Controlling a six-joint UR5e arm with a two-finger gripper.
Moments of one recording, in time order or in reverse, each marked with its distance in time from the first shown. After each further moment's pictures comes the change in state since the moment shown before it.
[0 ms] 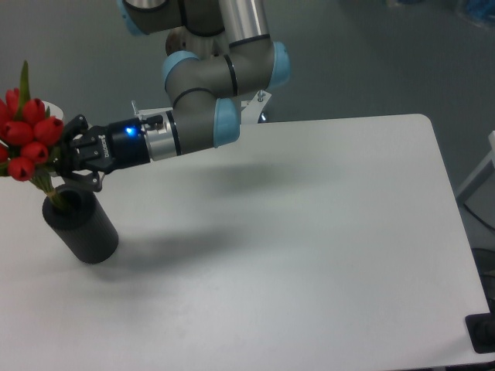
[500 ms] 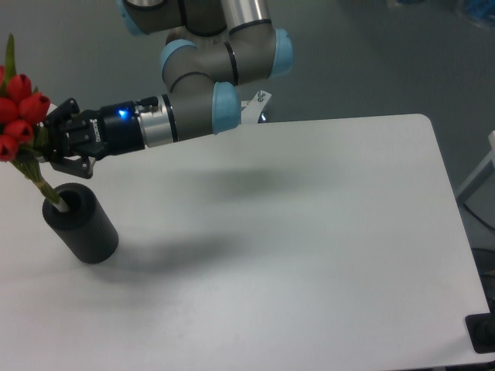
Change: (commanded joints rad) arm -0.005 0.063 0.046 -0.005 -0.023 -0.047
